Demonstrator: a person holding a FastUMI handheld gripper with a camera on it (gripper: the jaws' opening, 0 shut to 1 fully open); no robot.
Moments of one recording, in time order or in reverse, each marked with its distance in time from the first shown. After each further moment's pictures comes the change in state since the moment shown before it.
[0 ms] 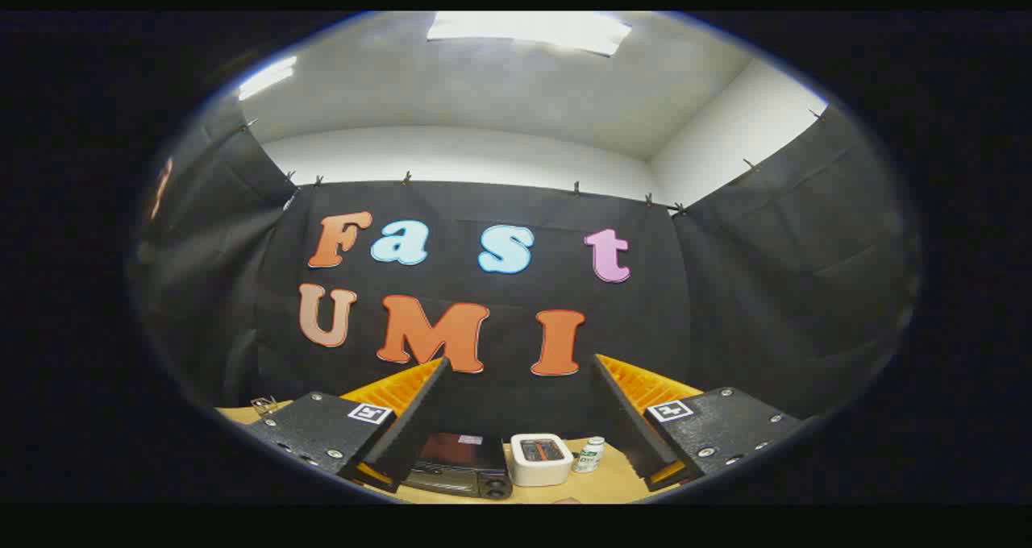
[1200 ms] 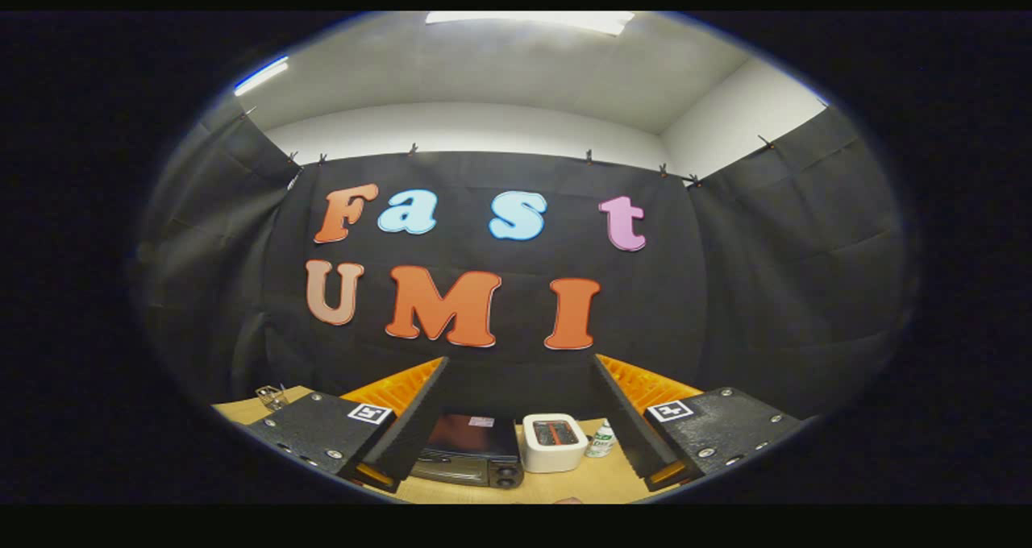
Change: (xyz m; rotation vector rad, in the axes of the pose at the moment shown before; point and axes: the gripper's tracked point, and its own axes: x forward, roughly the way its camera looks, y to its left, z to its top) arm 0.015 0.025 -0.061 0.019 0.175 0.056
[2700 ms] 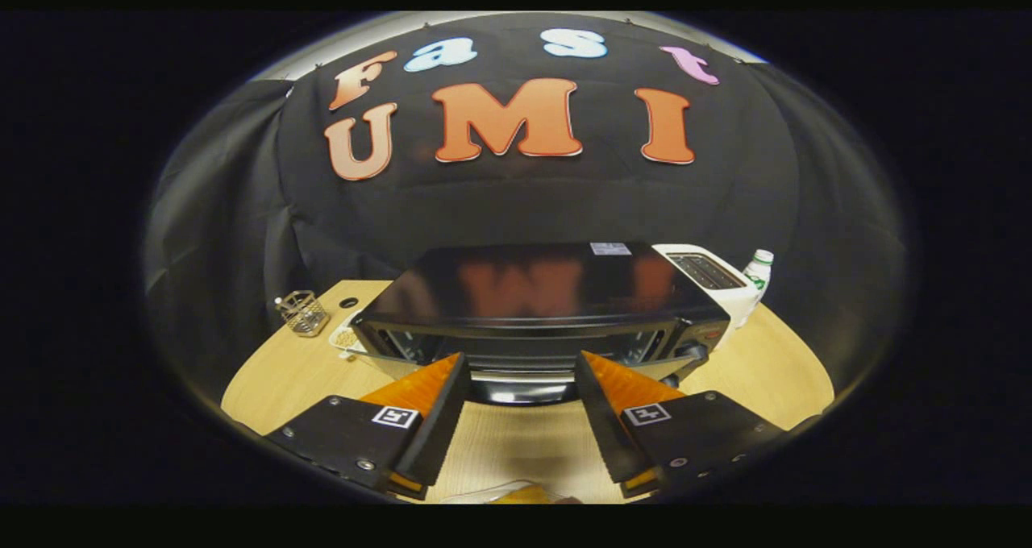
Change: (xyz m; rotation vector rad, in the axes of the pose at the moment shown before) arm -0.006 0.150 -0.277 0.085 0.661 0.157
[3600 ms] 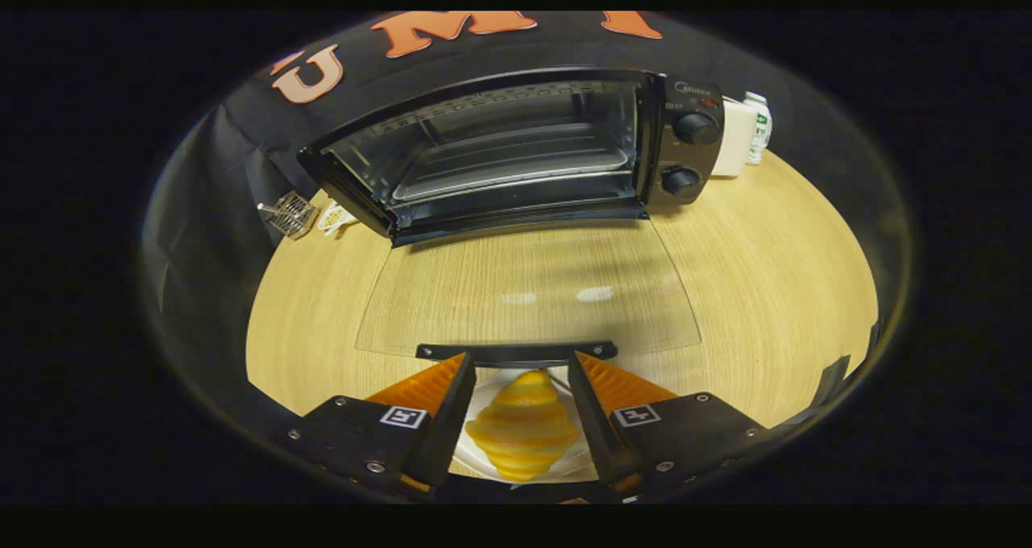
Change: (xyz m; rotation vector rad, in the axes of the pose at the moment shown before) arm -0.036 -0.008 -0.174 0.159 0.584 0.042
